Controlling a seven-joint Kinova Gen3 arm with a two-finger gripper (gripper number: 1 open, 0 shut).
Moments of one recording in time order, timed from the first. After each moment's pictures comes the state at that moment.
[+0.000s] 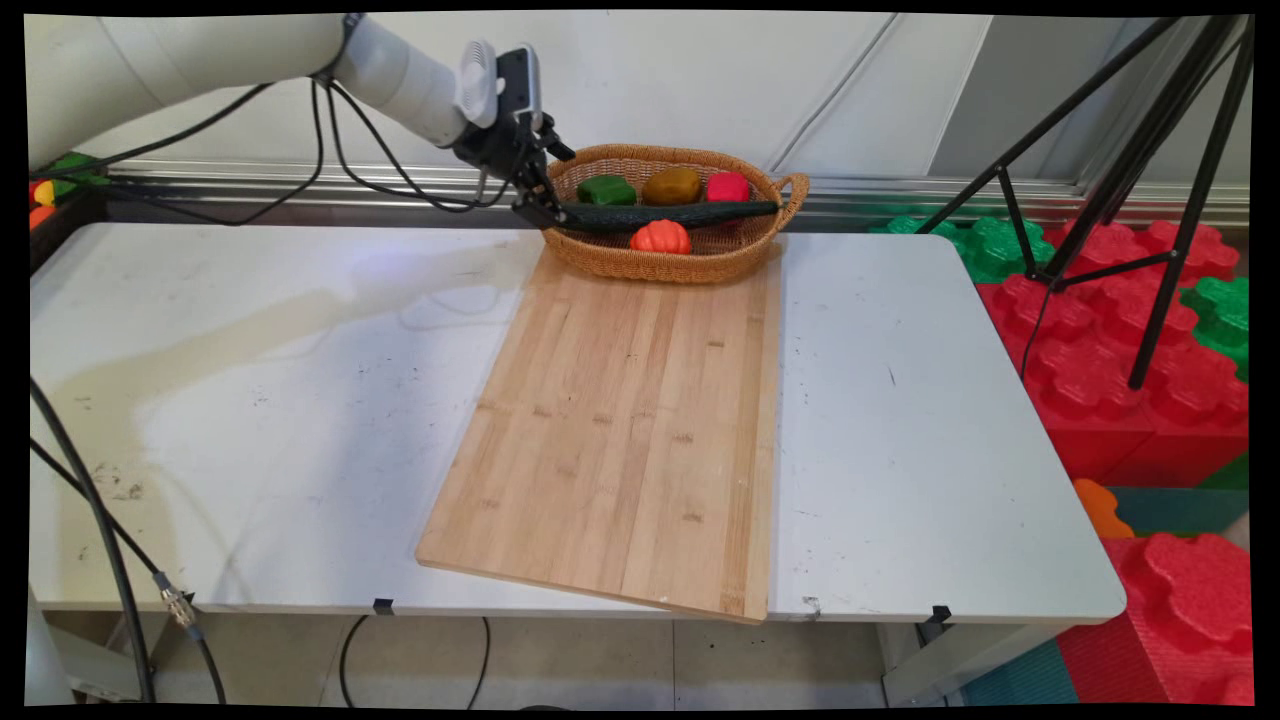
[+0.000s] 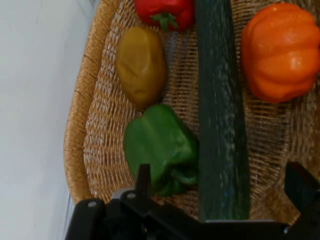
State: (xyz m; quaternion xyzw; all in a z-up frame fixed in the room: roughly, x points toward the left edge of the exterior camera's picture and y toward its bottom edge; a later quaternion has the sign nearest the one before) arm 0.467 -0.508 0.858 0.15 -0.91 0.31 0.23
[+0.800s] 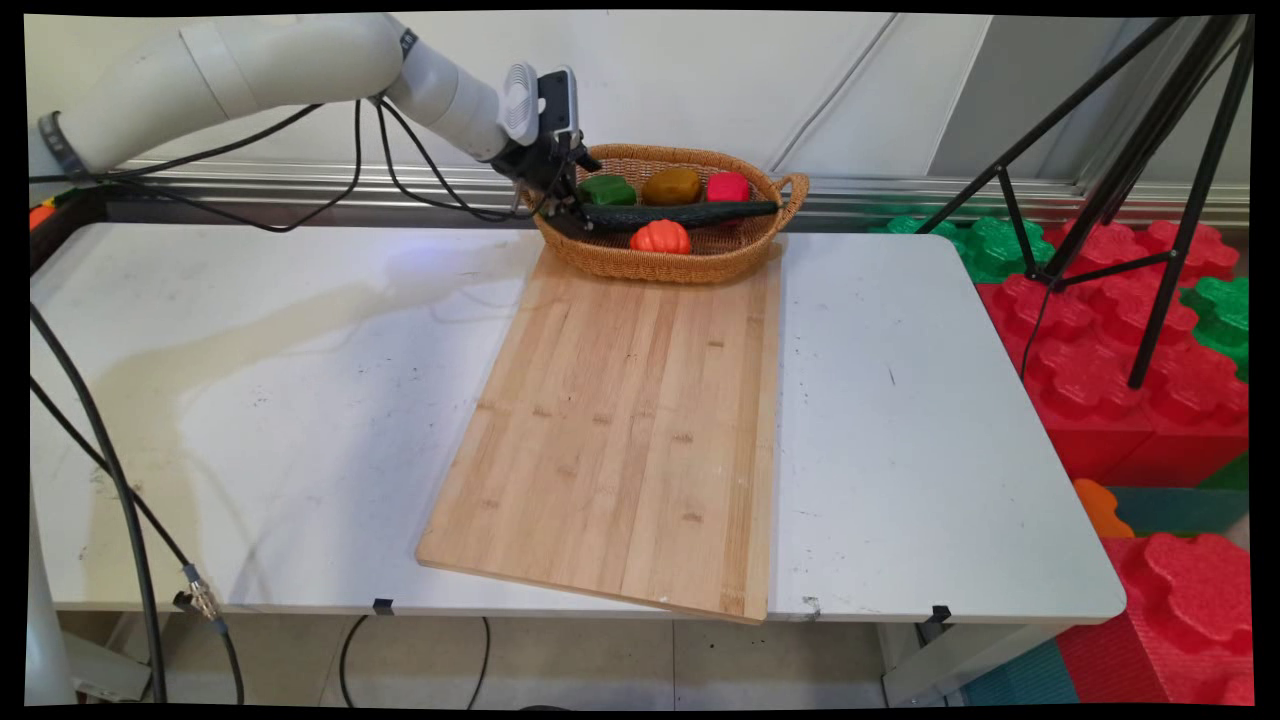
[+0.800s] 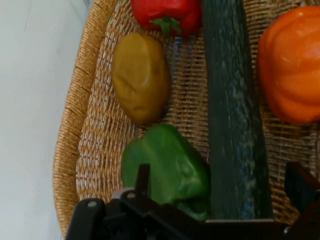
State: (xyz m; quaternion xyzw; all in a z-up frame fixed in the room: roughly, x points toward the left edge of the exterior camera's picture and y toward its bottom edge) arm 0.444 -0.540 0.831 0.15 -0.91 0.31 0.22
